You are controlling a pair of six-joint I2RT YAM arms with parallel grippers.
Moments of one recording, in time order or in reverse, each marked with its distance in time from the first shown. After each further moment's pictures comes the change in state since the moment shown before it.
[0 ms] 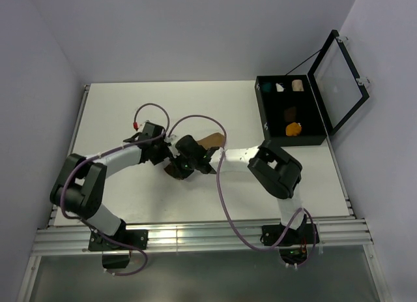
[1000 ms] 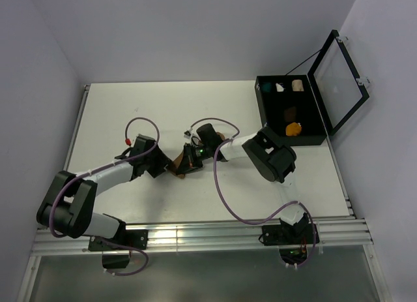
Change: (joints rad) left arm 0.025 -0.209 -0.262 0.128 0.114 -0.201; right arm -0.251 0.170 -0.025 0.231 -0.663 0.503
